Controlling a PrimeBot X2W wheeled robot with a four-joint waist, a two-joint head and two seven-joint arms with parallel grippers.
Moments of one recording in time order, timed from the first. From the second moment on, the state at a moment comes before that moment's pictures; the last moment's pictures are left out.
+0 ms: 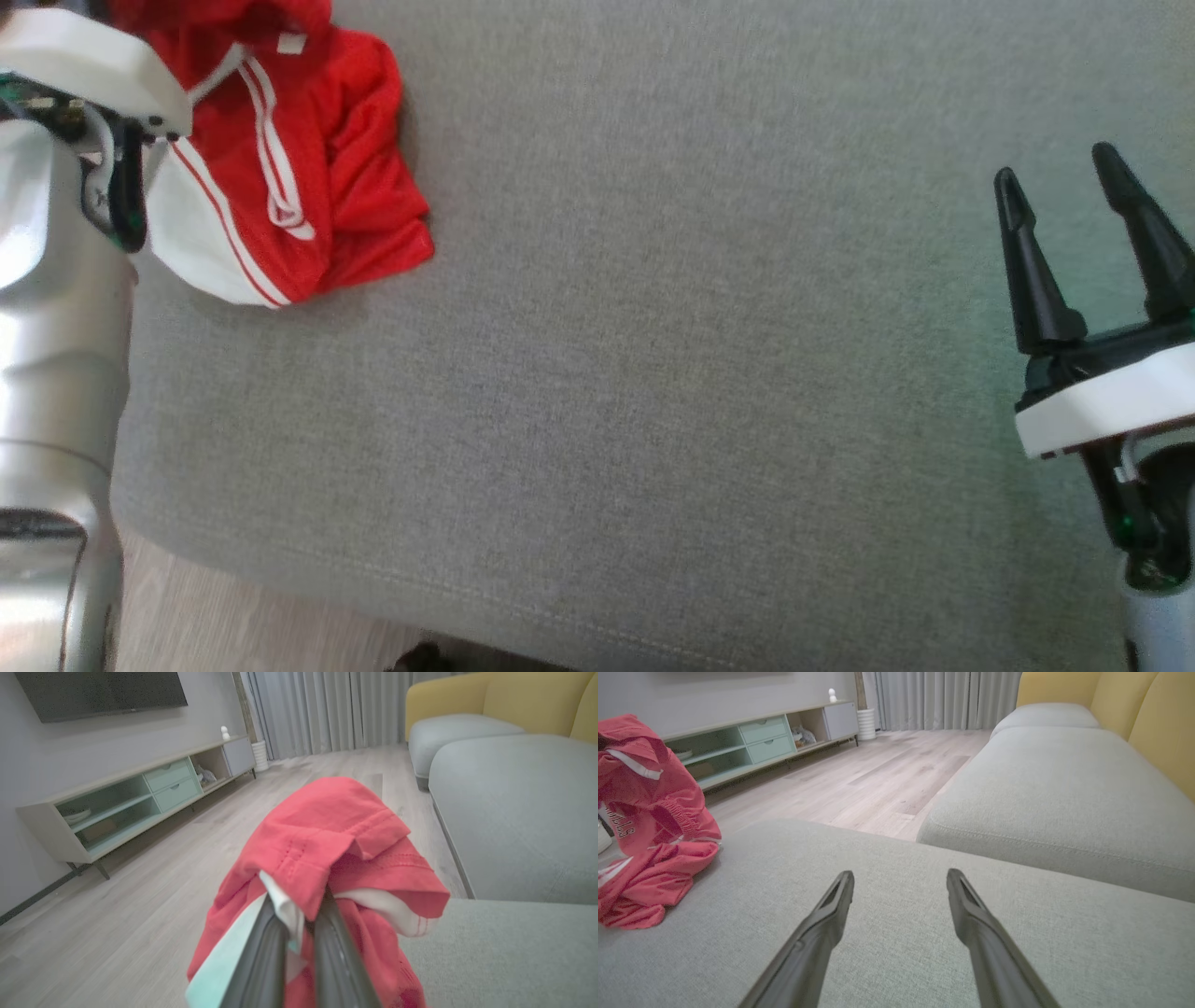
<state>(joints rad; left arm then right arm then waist) -1.11 0.28 -0.21 1.01 -0.31 -0.04 -0.16 -0.15 -0.22 0.01 -0.30 0.21 0.13 0.25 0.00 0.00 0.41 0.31</state>
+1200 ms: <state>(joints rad) -0.64 0.05 -0.80 0.38 -0.33 -0.07 0.04 -0.10 -0.08 0.02 -0.12 0.25 0.13 0.10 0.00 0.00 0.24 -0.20</state>
